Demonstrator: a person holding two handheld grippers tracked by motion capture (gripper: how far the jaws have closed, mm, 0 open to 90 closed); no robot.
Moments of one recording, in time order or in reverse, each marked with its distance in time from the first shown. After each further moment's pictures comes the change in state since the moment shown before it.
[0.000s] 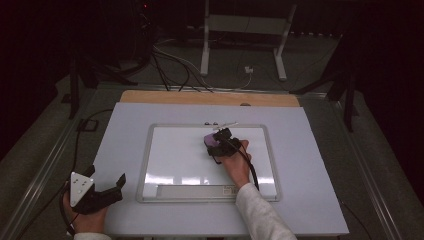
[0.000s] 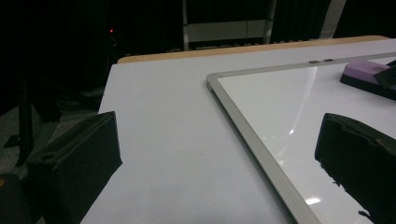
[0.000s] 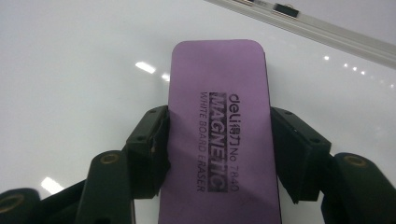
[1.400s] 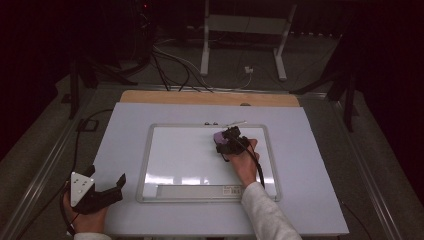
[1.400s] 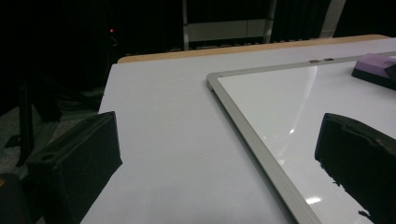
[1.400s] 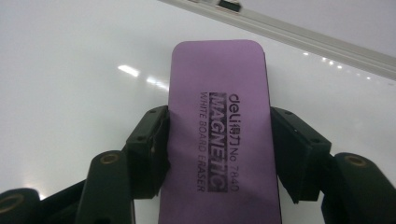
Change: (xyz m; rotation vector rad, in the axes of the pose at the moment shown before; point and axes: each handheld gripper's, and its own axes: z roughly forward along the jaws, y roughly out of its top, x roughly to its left) left arm 0.001 -0.001 0.001 0.001 0.001 0.000; right arm -0.024 -0.005 -0.006 -0.007 -0.078 0.031
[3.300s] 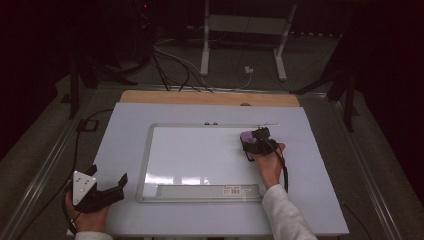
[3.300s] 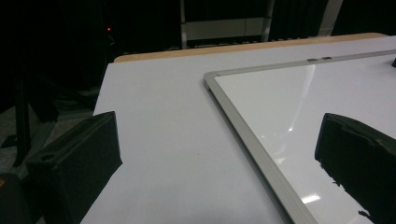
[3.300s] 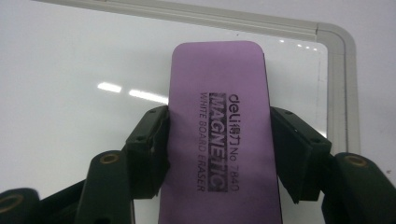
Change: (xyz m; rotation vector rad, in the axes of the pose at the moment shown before) left arm -0.002 0.001 0.003 0.006 -0.007 0.005; right arm -0.074 -0.030 -0.020 -0.021 -0.076 0.170
